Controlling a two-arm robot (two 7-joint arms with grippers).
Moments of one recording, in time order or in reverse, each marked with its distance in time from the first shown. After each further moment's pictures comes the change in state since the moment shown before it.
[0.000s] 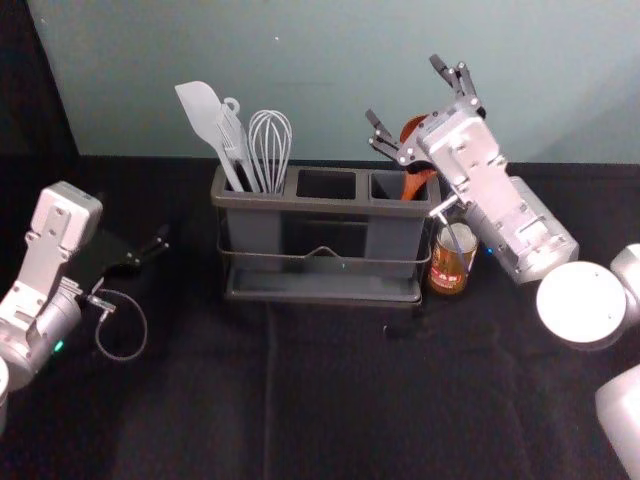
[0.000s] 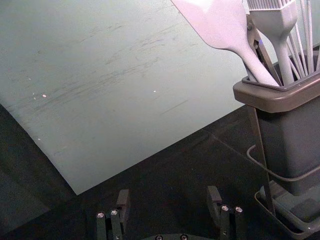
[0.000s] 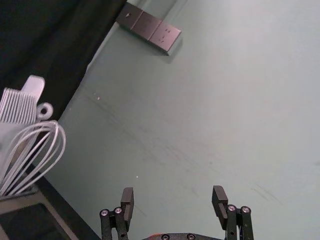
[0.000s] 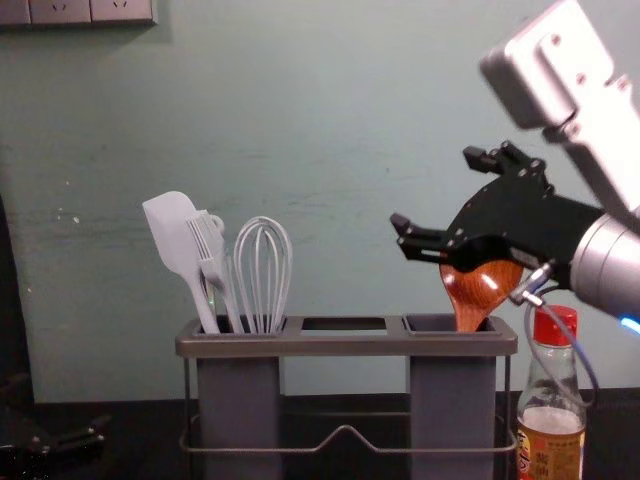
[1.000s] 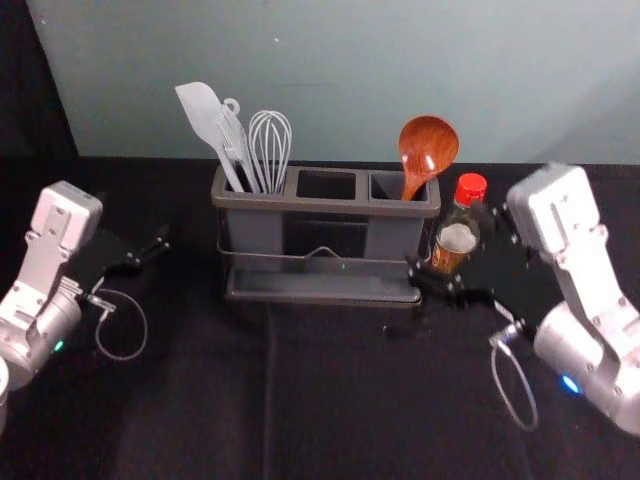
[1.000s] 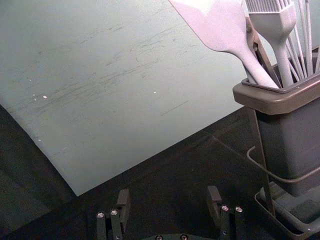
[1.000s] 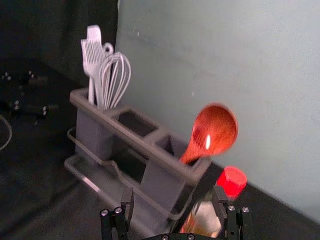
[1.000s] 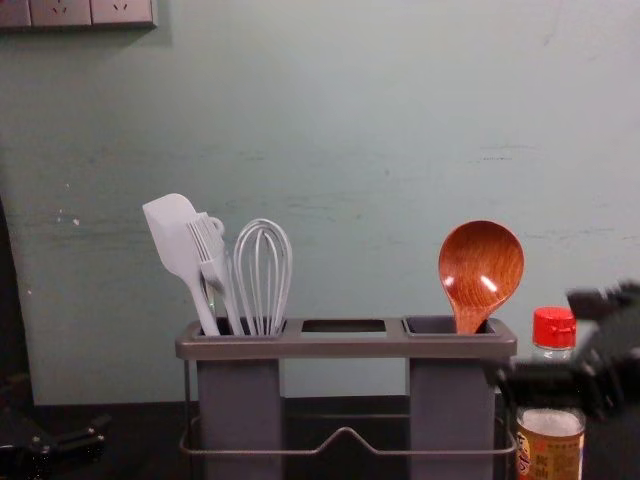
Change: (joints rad) left arm 0.000 0.000 0.000 0.000 0.000 0.000 0.000; right arm -0.424 0.088 0.142 -0.520 0.241 0.504 0.213
